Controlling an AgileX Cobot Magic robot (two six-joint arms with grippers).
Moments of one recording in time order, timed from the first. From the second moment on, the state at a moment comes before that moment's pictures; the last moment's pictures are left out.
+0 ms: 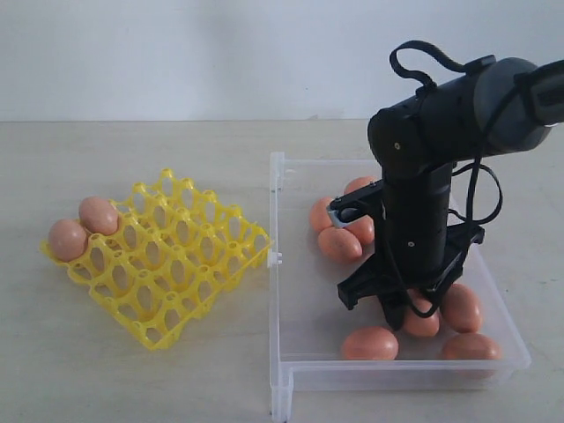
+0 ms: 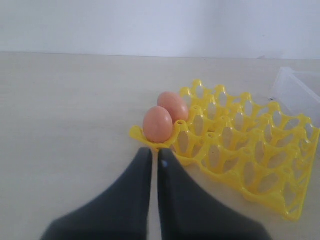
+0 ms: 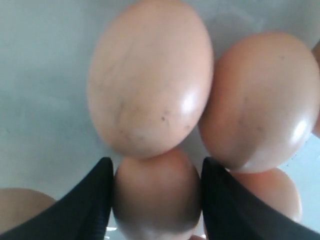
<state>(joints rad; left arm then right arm) -0.11 0.00 0.00 0.04 0.34 -0.08 0.39 1.96 -1.20 -0.09 0.99 0.11</state>
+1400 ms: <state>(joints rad) -0.11 0.00 0.00 0.04 0.34 -0.08 0.65 1.80 -1.20 1.72 0.43 -1.85</state>
